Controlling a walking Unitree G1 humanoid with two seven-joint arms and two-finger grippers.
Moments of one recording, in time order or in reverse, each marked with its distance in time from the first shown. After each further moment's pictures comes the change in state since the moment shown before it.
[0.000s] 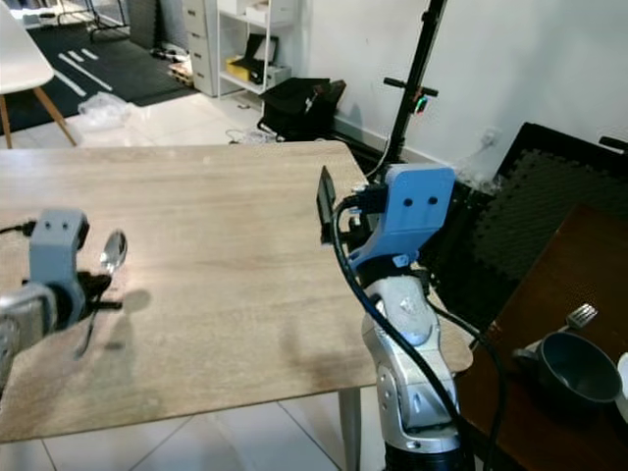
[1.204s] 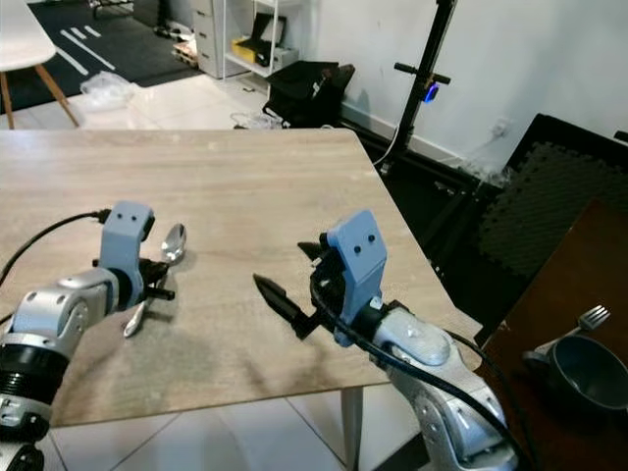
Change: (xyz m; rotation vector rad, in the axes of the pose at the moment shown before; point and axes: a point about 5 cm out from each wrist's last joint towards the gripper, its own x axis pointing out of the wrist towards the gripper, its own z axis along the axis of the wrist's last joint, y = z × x) left arm 0.041 -0.066 0.028 0.074 -0.094 -0.214; right arm -0.038 0.012 -0.025 0.086 0.391 0.677
